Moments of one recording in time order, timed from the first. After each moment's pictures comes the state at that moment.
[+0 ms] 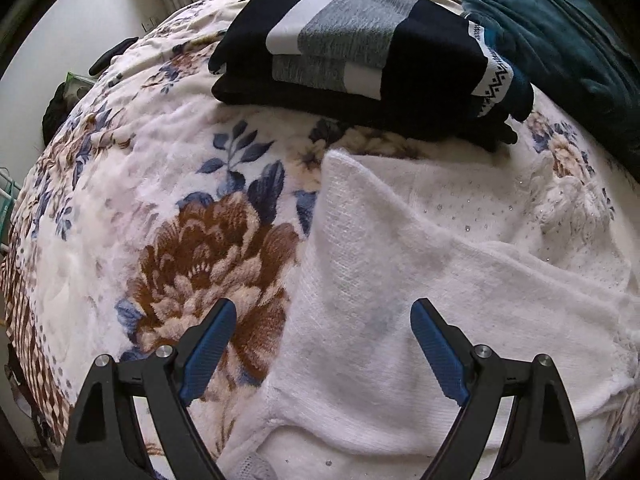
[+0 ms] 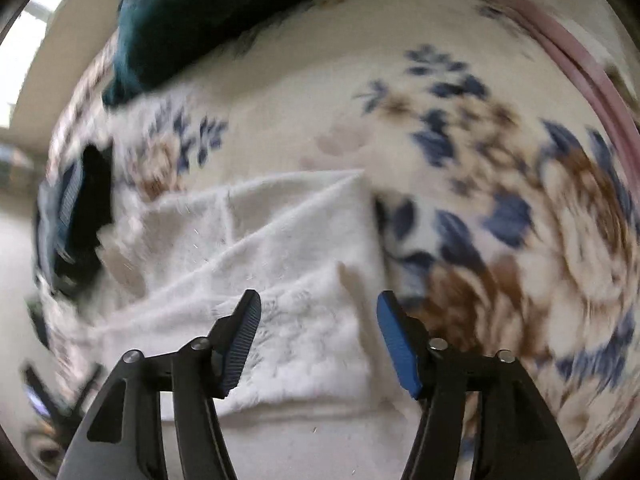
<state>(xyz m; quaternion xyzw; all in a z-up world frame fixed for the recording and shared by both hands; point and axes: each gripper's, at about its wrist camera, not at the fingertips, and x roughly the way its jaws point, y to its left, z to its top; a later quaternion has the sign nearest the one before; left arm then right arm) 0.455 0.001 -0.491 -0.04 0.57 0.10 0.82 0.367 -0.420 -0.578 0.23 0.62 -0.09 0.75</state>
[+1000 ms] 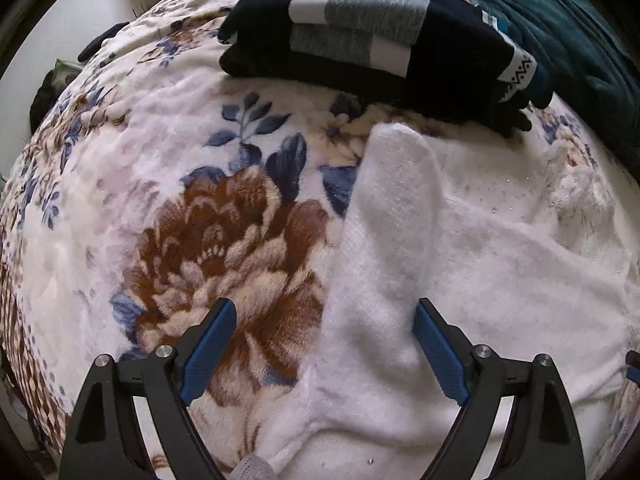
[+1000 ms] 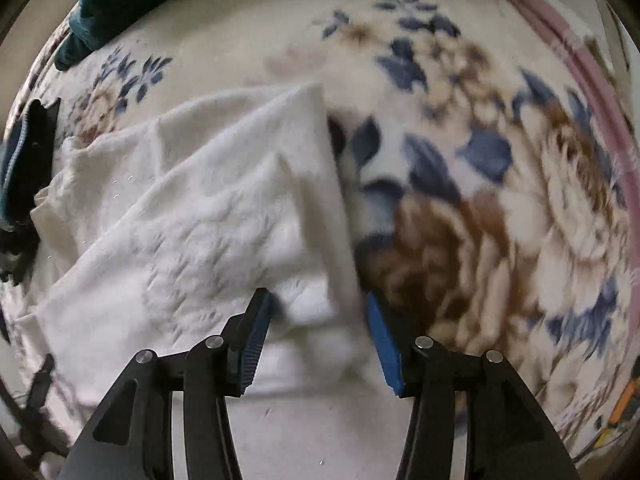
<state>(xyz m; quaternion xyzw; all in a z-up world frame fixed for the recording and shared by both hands) 0.449 0.032 -0.501 -0.06 0.58 0.08 0.81 0.338 -0.410 -0.598 0.22 0.66 -0.14 0.70</state>
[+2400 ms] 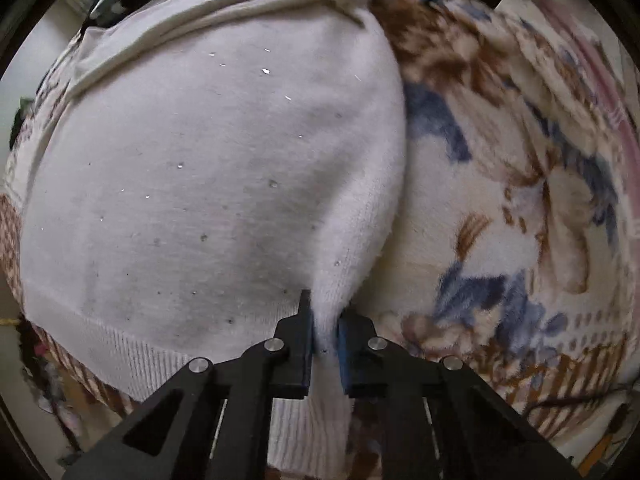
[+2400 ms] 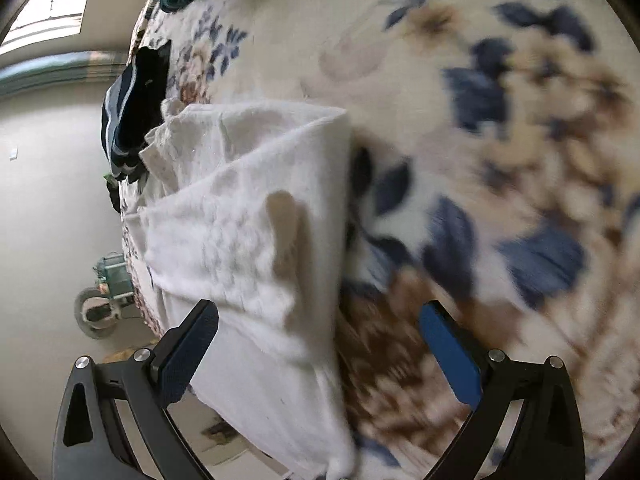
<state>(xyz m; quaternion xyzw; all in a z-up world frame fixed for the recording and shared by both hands) 0.159 -0.364 -0.523 0.03 0.65 0.02 0.76 0.383 -0.495 -0.636 0.30 0.71 0.17 0.62</state>
